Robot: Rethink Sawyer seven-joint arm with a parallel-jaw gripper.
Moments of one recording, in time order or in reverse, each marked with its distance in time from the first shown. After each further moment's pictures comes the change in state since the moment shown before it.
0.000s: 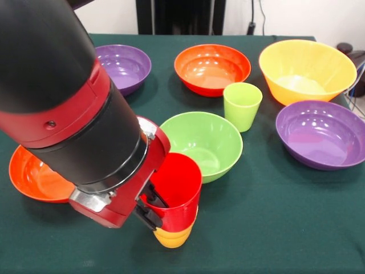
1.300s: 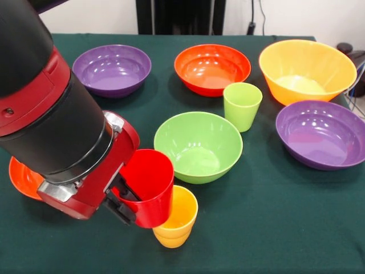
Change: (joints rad) arm -0.055 0.000 -0.124 0.075 0.148 -0.026 0.000
